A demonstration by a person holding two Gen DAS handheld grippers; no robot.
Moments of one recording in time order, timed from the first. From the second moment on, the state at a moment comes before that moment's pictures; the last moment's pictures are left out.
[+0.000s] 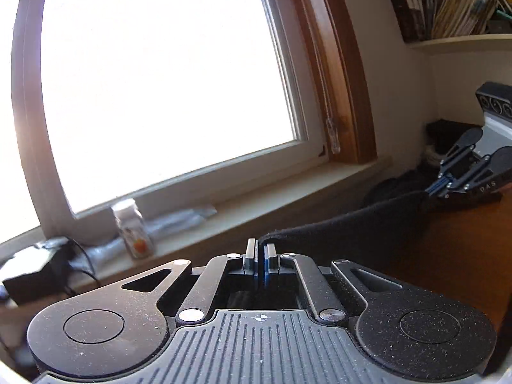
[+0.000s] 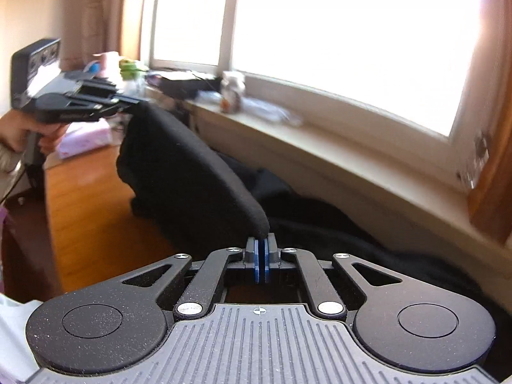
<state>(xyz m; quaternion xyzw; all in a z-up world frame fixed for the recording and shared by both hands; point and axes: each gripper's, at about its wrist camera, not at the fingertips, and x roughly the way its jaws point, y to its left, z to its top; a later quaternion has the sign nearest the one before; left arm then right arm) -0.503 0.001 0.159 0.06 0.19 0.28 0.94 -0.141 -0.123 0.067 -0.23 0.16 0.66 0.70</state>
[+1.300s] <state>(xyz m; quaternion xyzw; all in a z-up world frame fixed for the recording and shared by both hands) -0.279 0.040 0.088 0.01 0.23 0.15 0.96 -0.124 -0.229 0.026 -0.27 0.27 0.55 0.74</state>
